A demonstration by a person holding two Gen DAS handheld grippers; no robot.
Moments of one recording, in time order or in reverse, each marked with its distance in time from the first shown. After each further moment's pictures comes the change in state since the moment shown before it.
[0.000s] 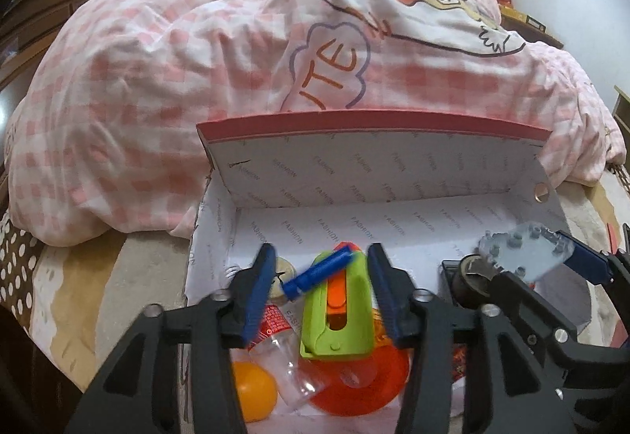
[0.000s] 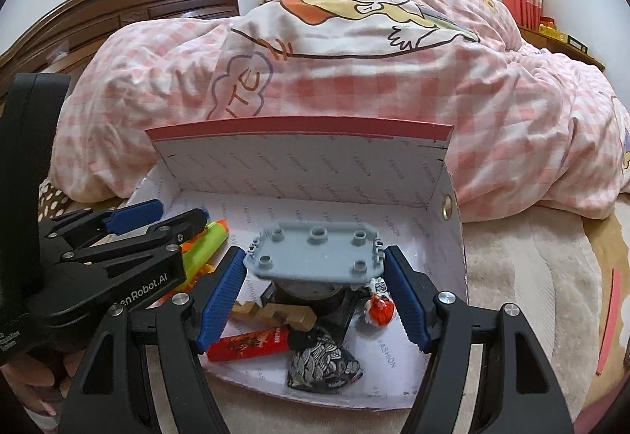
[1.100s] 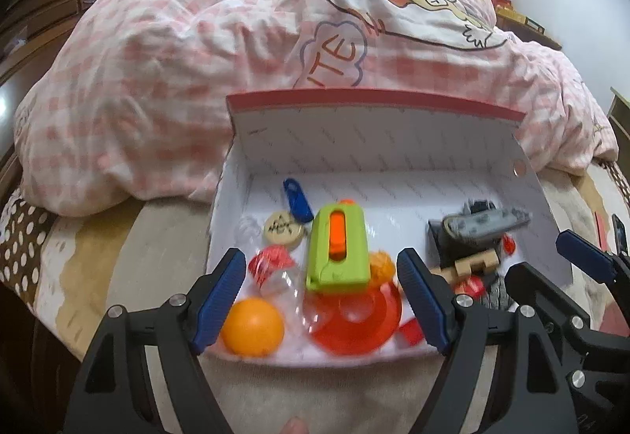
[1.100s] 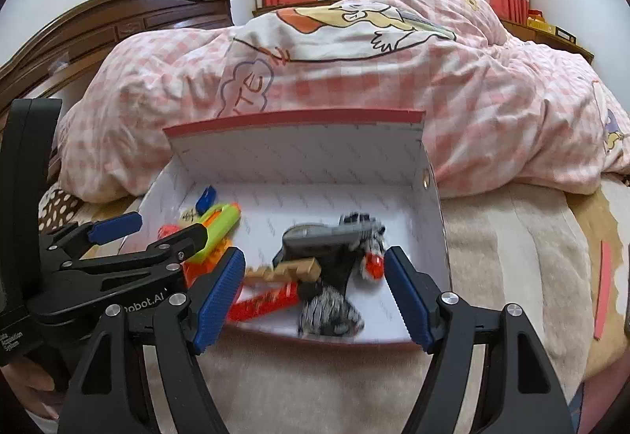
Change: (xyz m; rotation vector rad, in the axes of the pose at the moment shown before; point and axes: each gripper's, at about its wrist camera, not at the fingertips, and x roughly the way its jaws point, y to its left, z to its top) left arm -0.038 0.003 -0.029 -0.012 0.015 -0.011; right arm -0.041 0.005 -0.022 0.043 -0.005 -0.004
